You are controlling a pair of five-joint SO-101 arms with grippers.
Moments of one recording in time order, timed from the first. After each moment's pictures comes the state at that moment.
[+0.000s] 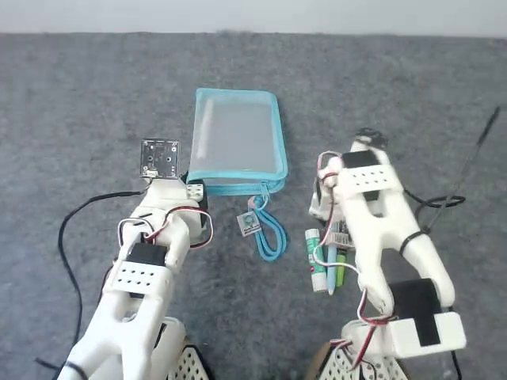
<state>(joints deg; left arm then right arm) 1.6 -44.4 78.0 17.2 10.2 -11.7 -3.2 27.6 74.2 -32.7</state>
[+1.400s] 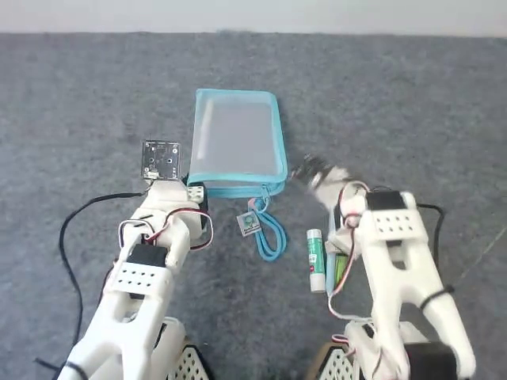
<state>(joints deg) 1.7 -44.4 78.8 17.2 10.2 -8.2 -26.6 51.1 61.5 56.2</state>
